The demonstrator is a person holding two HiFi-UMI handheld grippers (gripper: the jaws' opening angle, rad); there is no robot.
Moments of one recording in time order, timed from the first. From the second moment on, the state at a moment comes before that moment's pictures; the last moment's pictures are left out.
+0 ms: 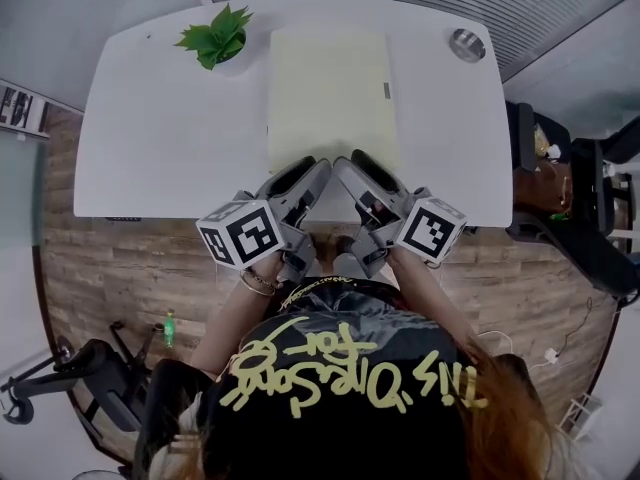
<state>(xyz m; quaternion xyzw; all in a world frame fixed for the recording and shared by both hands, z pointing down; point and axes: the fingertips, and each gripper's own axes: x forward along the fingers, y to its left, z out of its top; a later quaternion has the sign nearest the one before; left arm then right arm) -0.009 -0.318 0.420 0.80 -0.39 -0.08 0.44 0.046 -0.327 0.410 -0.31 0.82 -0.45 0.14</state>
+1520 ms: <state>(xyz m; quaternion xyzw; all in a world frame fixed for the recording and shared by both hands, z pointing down) -0.020 -0.336 0.277 0.86 -0.51 -0.05 0.03 0.063 -0.327 0.264 -0.39 0.91 0.05 0.08</state>
